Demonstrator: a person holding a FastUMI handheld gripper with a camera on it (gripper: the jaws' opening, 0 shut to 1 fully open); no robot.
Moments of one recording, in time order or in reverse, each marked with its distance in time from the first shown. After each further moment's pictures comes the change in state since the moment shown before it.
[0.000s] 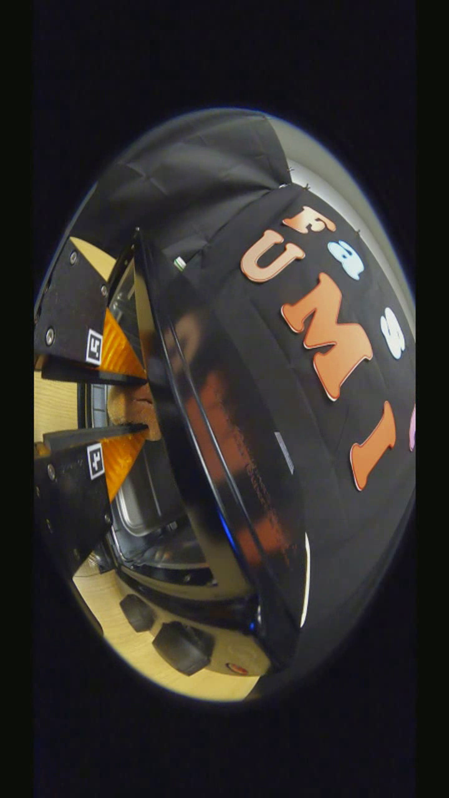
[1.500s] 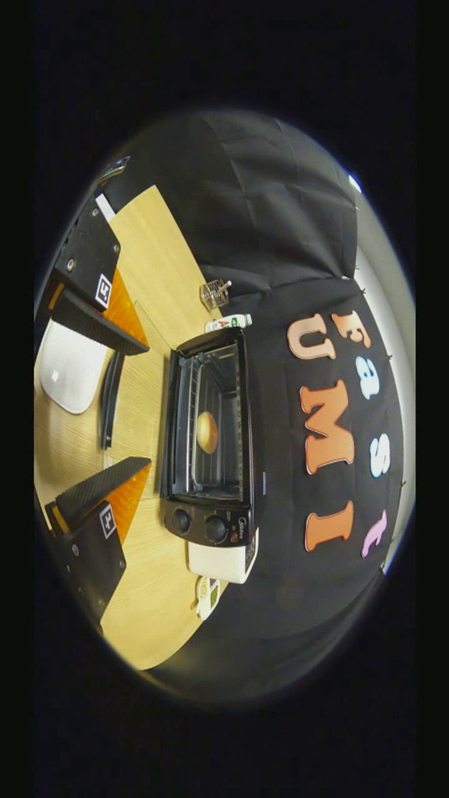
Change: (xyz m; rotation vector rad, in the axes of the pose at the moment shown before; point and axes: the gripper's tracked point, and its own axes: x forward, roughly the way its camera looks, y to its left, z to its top) arm -0.214 0.007 -0.086 -0.430 0.011 0.073
